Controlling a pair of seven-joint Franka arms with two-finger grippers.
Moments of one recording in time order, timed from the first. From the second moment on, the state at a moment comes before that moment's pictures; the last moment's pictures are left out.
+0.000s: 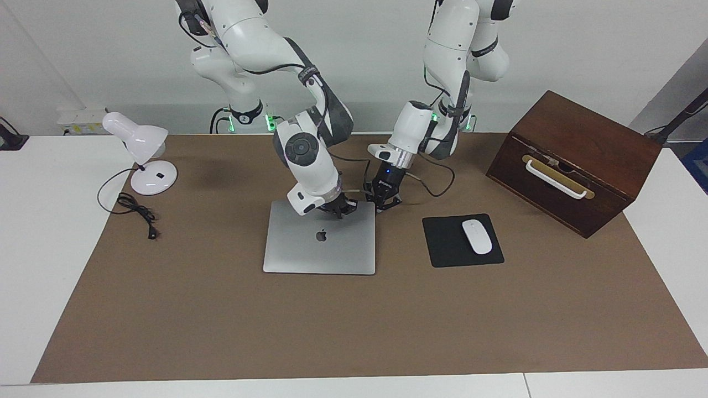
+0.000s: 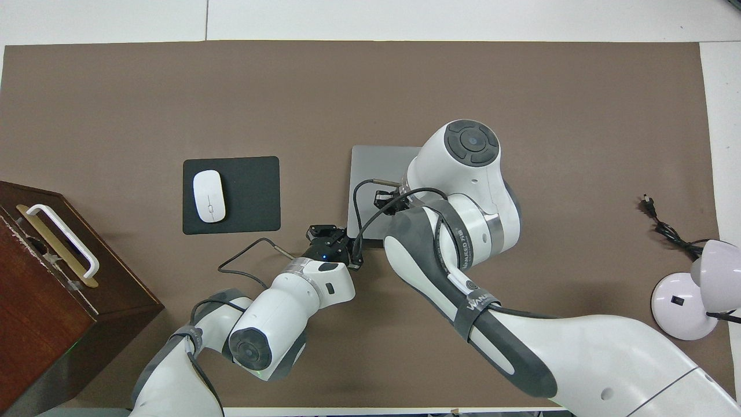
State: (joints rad) left arm -0.68 0.27 -0.05 -2.51 -0.10 3.52 0.09; right arm 0.35 0.39 0.16 -1.78 0.23 2.12 0.62
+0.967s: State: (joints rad) left arm -0.64 0.07 -0.03 -2.50 -0.16 3.15 0.07; right arm 0.20 0.31 0.15 -1.58 0.22 1.84 0.57
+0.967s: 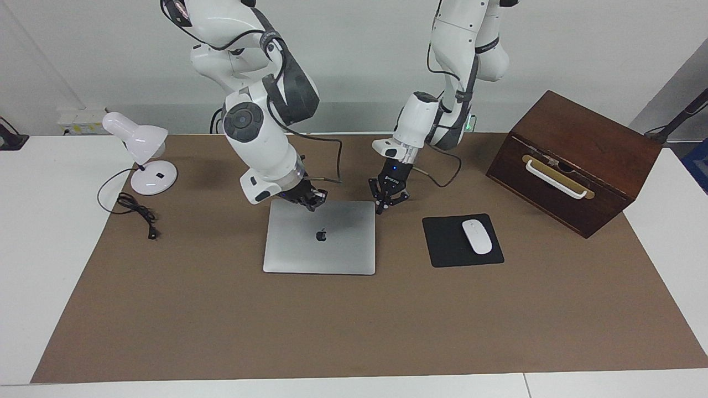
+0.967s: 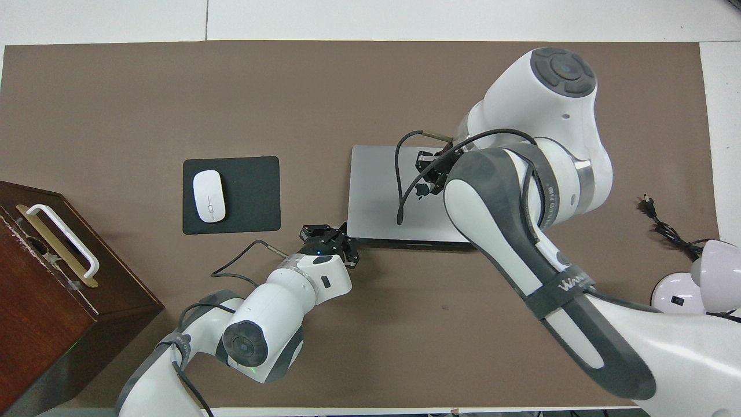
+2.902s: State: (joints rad) left arm 0.00 -0.27 -0.02 -2.08 -0.03 2.02 0.09; right arm -0.17 -0.09 0.13 -1.61 0.04 1.41 -0.09
